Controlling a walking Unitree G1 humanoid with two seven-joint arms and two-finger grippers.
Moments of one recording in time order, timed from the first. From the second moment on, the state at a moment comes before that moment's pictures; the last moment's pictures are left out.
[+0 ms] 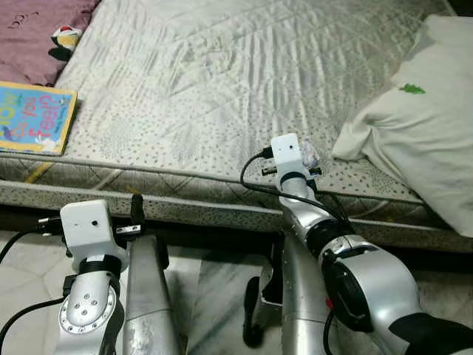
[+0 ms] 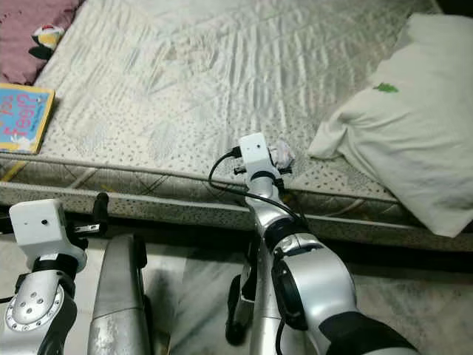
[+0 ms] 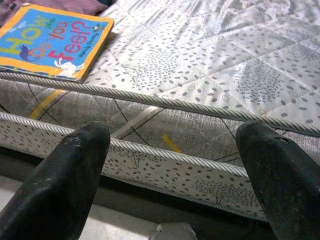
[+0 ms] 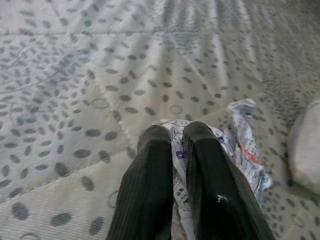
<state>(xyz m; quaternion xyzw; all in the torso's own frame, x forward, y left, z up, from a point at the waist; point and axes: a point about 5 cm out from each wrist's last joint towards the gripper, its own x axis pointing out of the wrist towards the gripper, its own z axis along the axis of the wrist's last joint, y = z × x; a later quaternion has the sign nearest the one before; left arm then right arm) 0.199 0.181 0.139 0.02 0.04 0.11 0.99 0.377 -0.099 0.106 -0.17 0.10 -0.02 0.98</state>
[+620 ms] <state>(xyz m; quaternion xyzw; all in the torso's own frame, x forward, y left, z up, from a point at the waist) 0.234 0.177 0.137 0.01 0.01 0.09 1.00 0.377 -0.124 0.100 -0.11 0.12 -0.03 0.99</state>
